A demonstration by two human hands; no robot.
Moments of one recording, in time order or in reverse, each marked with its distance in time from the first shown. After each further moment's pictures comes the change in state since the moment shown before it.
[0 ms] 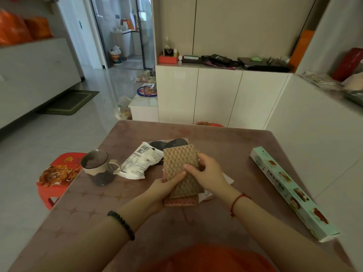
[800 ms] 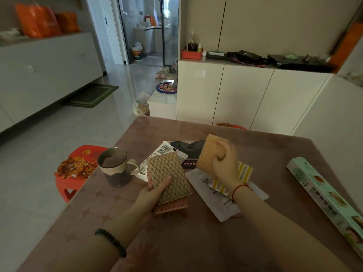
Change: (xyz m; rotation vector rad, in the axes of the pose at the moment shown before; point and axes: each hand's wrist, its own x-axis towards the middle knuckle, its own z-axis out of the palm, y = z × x) left_hand 0.033 -0.010 -0.093 -0.091 0.267 0.074; right_hand 0.094 0.040 0.056 -0.011 0.320 -0.058
